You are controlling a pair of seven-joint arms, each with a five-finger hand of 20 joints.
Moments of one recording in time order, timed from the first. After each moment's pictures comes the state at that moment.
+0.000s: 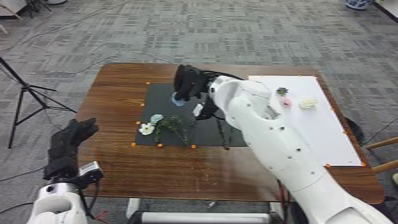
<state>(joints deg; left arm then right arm) 125.9 -53.4 -90.8 -117.3 55.0 34.8 13.4 -59.0 -79.8 55.2 -86.0 -122.3 -25.3 8.5</state>
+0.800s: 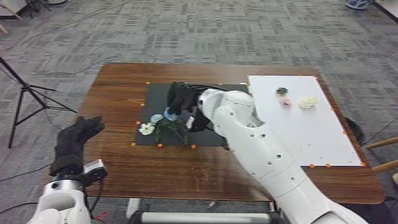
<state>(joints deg) 124.4 -53.3 -89.6 -117.1 54.9 32.8 12.9 -61.3 -84.6 55.8 -81.3 -127.0 -29.0 9.8</state>
